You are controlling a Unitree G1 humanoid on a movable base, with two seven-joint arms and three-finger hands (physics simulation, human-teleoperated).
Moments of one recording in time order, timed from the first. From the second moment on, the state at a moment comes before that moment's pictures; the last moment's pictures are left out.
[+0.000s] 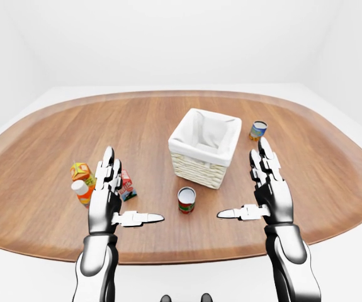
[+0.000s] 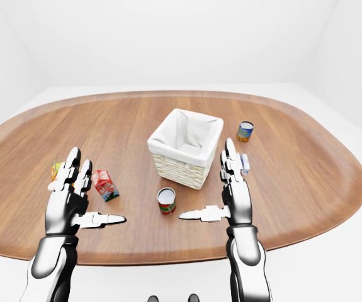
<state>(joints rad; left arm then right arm) 0.21 0.00 0.06 -0.48 -0.01 0.06 -0.08 0.17 0.00 -0.01 -0.46 -0.02 0.01 0.08</state>
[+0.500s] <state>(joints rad) 0.20 0.00 0.06 -0.47 -0.01 0.05 -0.08 0.17 0.00 -0.01 -0.45 -0.02 0.00 0.08</state>
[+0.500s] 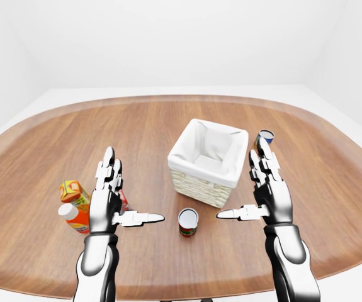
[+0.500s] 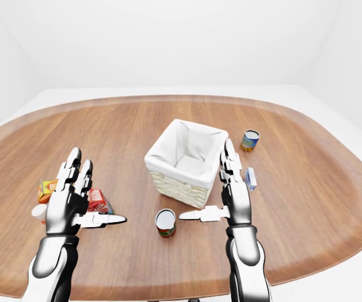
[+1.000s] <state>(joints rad) 0.20 0.00 0.06 -0.46 -0.01 0.04 -0.07 0.17 0.00 0.00 -0.45 -0.03 0.00 0.08</state>
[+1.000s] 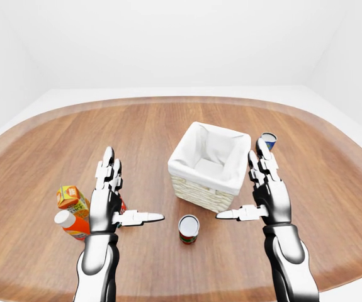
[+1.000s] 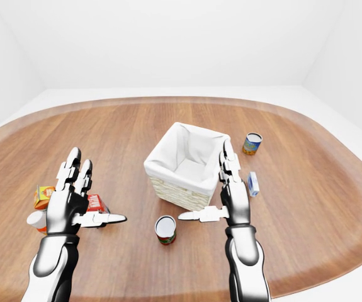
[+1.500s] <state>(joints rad) 0.14 0.02 0.08 -0.38 0.09 -0.03 -0.02 0.18 0.00 0.00 -0.45 -0.03 -0.02 0.08</state>
